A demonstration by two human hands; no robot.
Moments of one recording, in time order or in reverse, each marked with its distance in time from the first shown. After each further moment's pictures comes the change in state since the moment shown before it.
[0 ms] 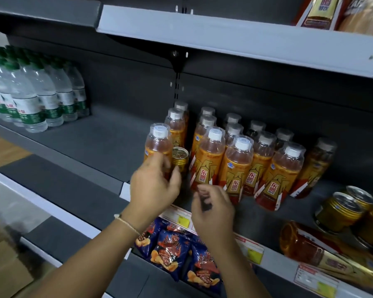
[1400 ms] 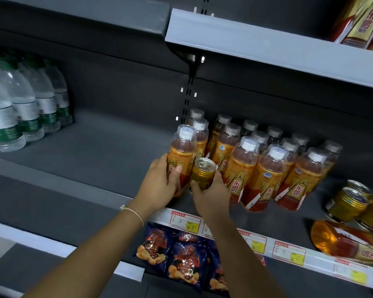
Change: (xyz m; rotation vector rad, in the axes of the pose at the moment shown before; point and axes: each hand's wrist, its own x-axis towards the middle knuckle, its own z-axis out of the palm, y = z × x) left_hand 0.064 -0.132 0.012 -0.317 -0.537 -0.066; right_hand 0.056 -0.036 0.114 -0.253 -0.007 0.468
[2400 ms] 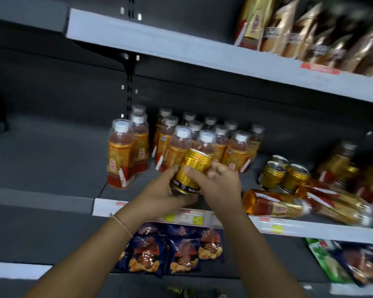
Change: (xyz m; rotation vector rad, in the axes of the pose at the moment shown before) left_hand -0.054 0.126 0.053 -0.492 -0.498 0.046; right_hand -0.035 0.019 -0.156 0.560 -0.025 0.068
